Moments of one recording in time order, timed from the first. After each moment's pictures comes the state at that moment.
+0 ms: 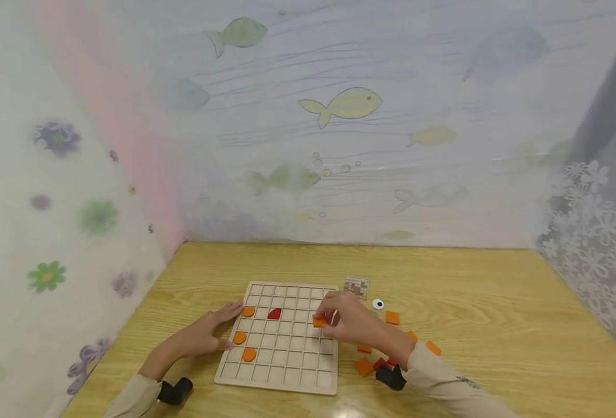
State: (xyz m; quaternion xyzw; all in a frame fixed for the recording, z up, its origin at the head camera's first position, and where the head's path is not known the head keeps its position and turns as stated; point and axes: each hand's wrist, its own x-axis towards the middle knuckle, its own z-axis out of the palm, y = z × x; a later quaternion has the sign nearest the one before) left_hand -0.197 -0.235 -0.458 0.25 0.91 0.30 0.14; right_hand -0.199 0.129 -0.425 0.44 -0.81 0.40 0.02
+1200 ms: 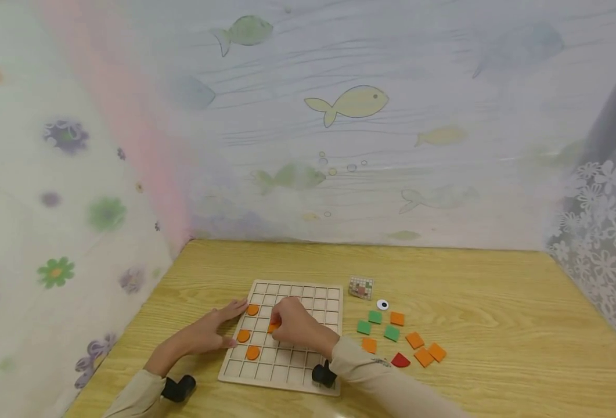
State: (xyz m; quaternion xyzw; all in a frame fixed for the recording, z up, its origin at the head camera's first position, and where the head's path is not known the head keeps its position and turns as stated) left_hand -0.195 -0.234 -0.455 0.23 0.92 0.30 0.15; right_hand -0.216 0.016 -0.452 0.37 -0.85 0.36 -0.04
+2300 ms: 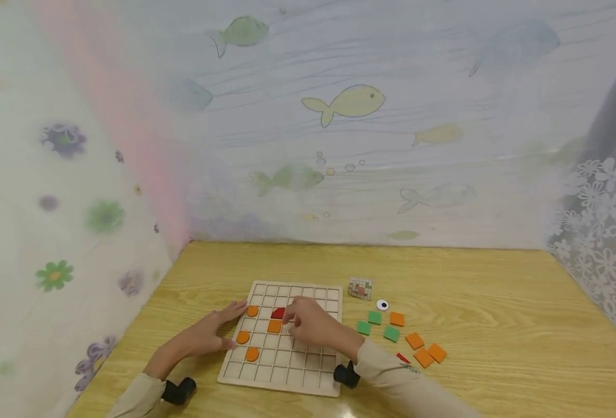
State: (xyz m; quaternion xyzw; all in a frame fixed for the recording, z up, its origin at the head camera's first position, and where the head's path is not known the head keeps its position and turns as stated) left_hand -0.196 -0.233 -0.457 0.23 0.92 0.30 0.14; right_hand -0.210 0.056 -0.443 0.41 -0.83 0.37 -0.04
